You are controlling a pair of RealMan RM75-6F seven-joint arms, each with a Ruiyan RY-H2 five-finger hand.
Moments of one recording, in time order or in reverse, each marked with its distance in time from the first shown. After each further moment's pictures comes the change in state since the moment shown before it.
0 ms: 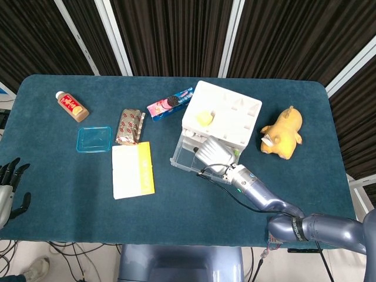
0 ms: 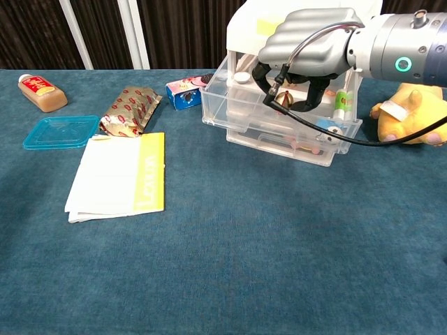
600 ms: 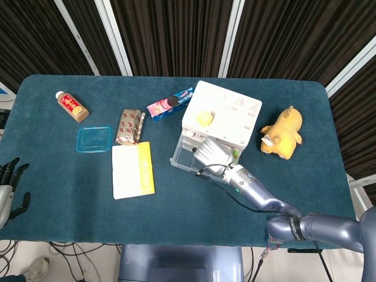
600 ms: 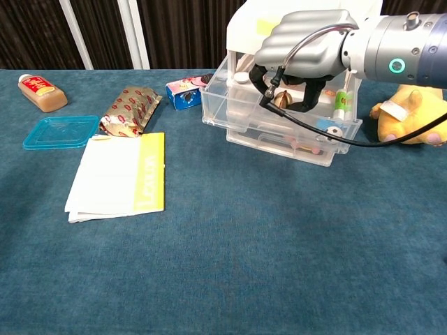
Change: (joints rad) left arm 0.000 -0.001 -0.001 0.001 -0.002 0.002 0.002; right arm 0.018 -0.009 -0.006 0.001 0.023 -0.005 -0.023
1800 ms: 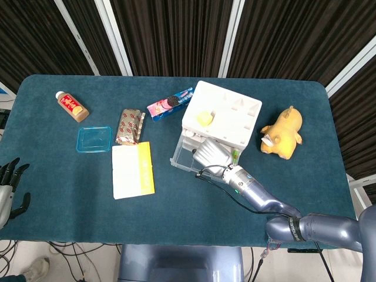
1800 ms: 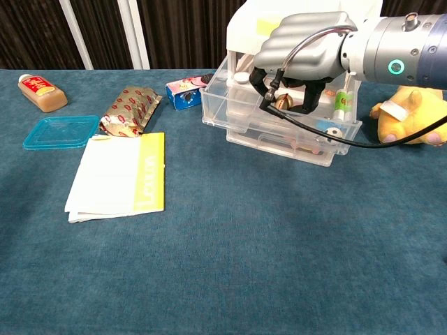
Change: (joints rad) left arm -0.001 0.002 0.002 -0.003 -0.002 -0.003 0.004; right arm 0.017 0.008 -0.017 -0.022 0.035 0.010 -0.015
